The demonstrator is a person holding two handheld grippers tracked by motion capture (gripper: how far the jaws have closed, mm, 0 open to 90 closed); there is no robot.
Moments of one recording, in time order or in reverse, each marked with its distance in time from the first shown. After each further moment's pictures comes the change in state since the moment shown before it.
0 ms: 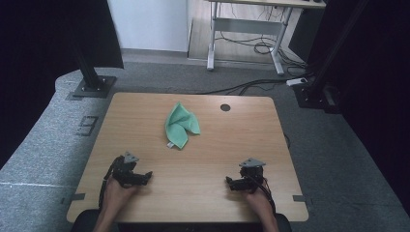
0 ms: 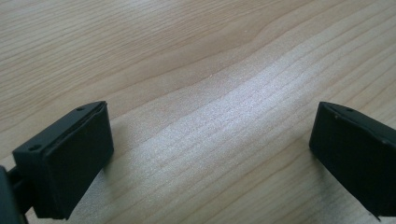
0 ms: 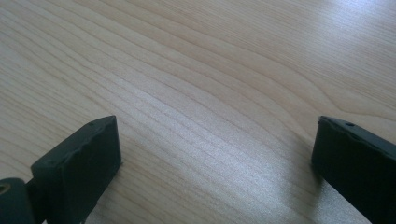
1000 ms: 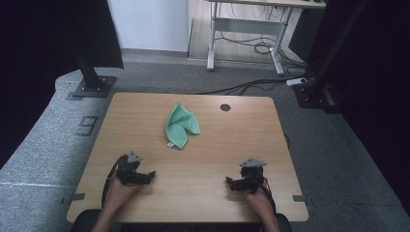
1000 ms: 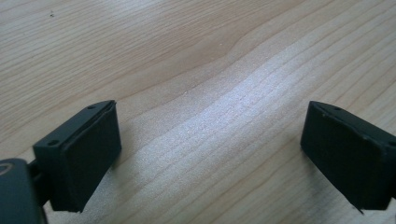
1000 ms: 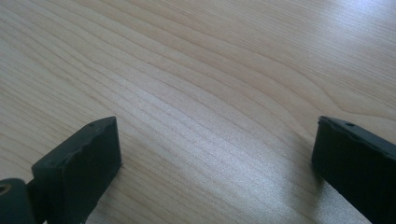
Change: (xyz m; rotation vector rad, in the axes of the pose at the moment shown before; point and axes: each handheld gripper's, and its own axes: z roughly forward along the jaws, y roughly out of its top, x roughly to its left) left arm -0.006 0.007 0.003 -0.010 -0.045 0.036; right arm -0.001 0.000 -0.001 -0.005 0.017 0.003
